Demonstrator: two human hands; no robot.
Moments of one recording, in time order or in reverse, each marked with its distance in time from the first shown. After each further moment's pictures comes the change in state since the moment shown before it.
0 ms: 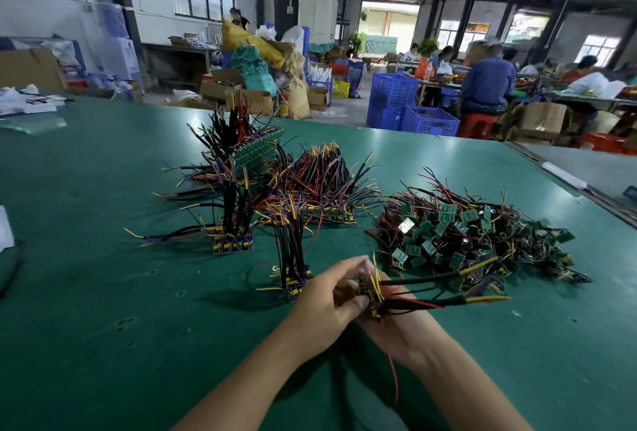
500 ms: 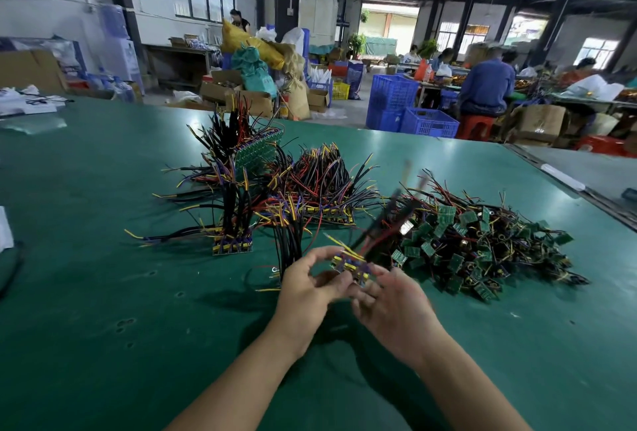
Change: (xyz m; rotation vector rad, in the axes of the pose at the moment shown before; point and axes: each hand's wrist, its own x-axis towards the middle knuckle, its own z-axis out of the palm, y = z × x) left_hand 0.009 -0.004 -0.001 -0.610 0.262 -0.169; right_hand 0.007 -0.005 0.001 0.039 0.201 0.063
